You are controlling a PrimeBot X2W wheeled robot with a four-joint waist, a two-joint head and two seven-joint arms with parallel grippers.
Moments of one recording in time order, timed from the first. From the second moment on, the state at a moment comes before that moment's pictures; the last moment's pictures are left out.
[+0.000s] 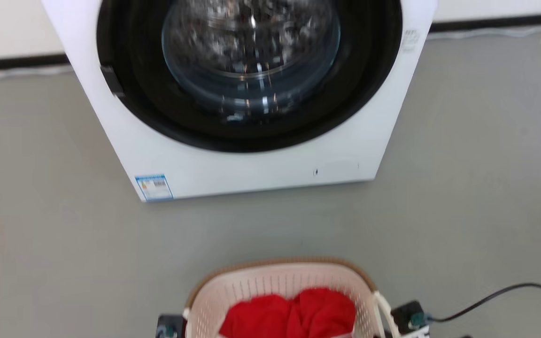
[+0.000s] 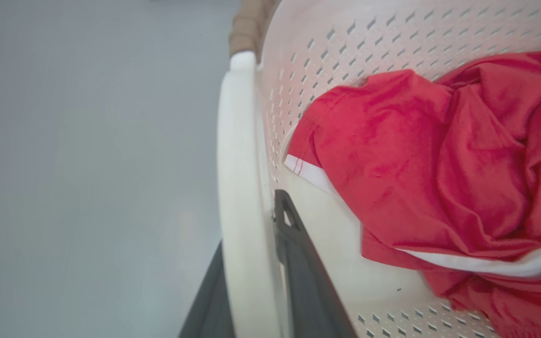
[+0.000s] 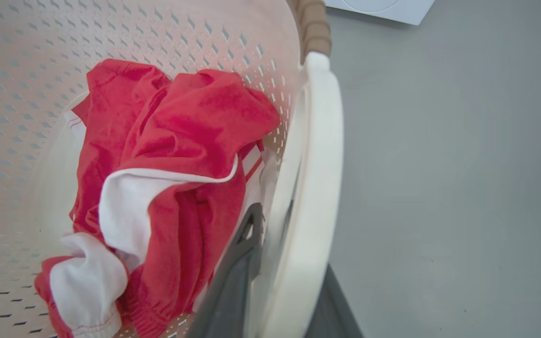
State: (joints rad) left arm -0.38 0.04 -0.90 1.23 -0.87 0.11 -0.20; right arm -0.43 -0.08 0.96 1.24 0.72 0.11 -0.15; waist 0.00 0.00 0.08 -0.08
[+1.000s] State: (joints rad) left arm -0.34 0.05 -1.00 1.23 -0.98 0.11 -0.17; right arm -0.39 -0.08 1.08 1.24 0.85 0.11 -0.11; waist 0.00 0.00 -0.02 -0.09
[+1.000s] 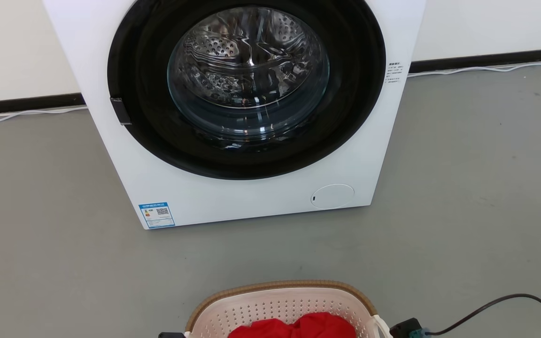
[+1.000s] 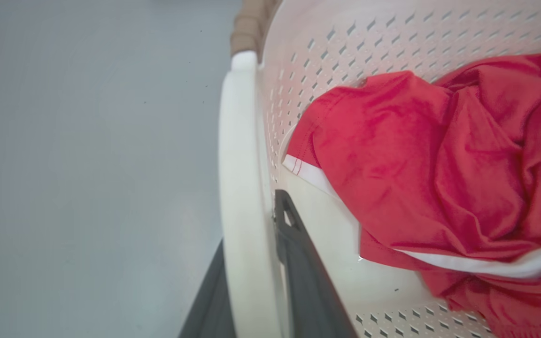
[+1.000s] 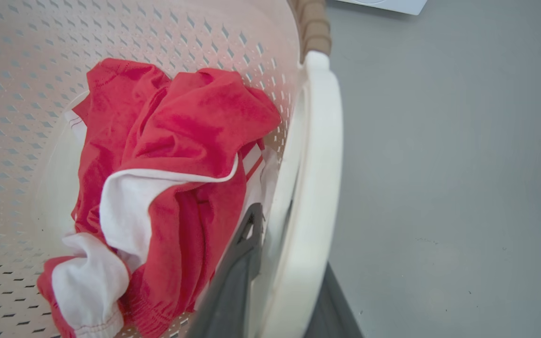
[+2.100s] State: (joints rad) left arm -0.34 0.05 -1.07 1.25 -1.05 0.11 -0.19; right arm -0.41 -0.07 1.17 1.26 0.93 0.11 -0.13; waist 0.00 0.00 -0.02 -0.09
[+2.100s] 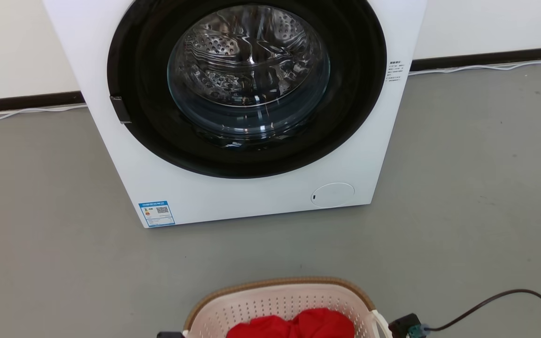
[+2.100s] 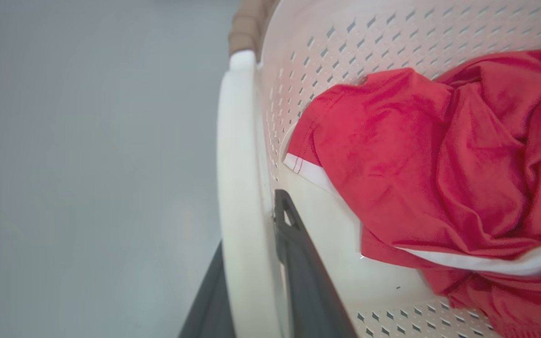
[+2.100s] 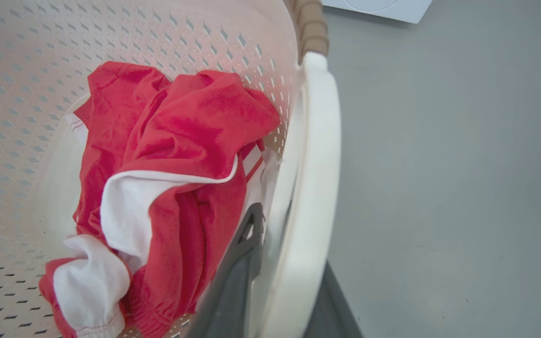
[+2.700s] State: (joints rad) left arm -0.42 0.04 -1.10 1.27 -1.07 0.10 -0.18; right arm -0.47 -0.07 1.20 1.26 0.97 0.11 -0.14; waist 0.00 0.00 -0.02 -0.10
